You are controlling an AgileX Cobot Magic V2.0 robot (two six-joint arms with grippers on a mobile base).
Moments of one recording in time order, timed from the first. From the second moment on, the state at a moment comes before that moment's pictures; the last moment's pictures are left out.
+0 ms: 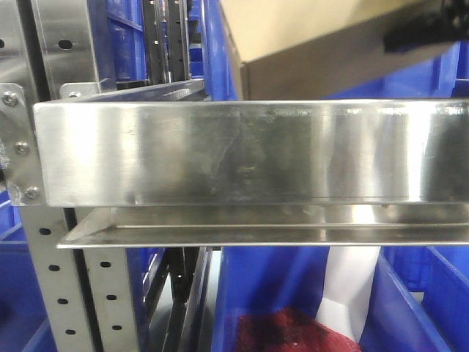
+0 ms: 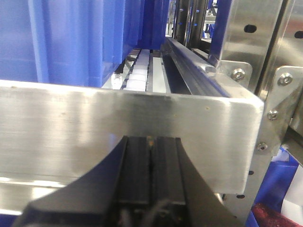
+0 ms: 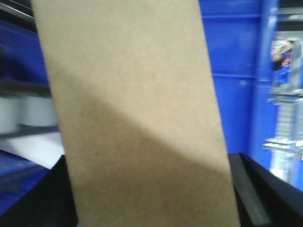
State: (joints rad) left arm -0.04 -0.01 0.03 -0.09 0.11 0.02; right arm 0.47 1.14 -0.79 -0.62 0.19 -0.75
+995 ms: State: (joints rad) left arm -0.04 -0.01 0.03 -0.09 0.11 0.02; right arm 0.47 0.94 -0.83 -0.01 0.54 -0.74
